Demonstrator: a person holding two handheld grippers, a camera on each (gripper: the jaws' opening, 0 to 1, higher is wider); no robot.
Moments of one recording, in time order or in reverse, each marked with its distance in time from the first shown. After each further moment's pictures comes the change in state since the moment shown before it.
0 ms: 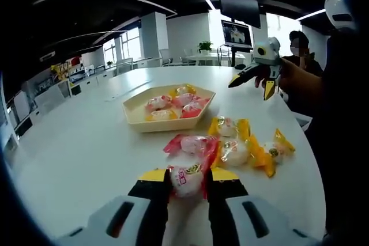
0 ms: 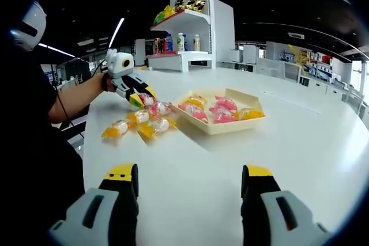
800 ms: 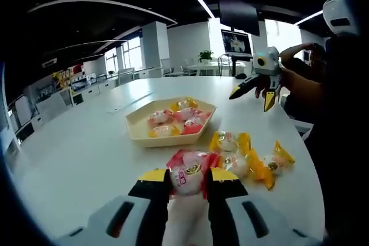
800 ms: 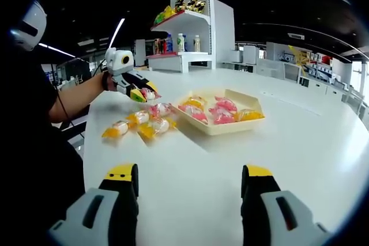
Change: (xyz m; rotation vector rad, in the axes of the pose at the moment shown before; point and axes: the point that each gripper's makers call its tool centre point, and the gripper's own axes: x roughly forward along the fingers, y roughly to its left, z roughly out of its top) left arm -0.001 0.006 0.017 0.015 -0.073 0.011; right arm -0.002 -0.001 0.000 -0.003 -0.001 0.000
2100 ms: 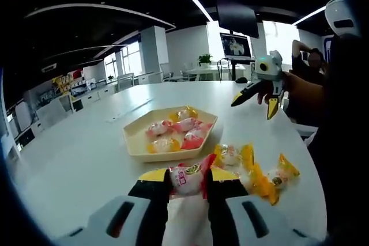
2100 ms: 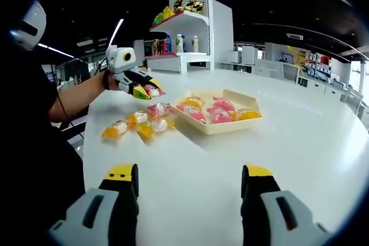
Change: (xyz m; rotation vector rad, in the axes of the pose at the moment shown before) left arm 0.016 -0.001 0.021 0.021 -0.030 0.001; right arm -0.004 -0.003 -0.001 0.006 -0.007 -0.010
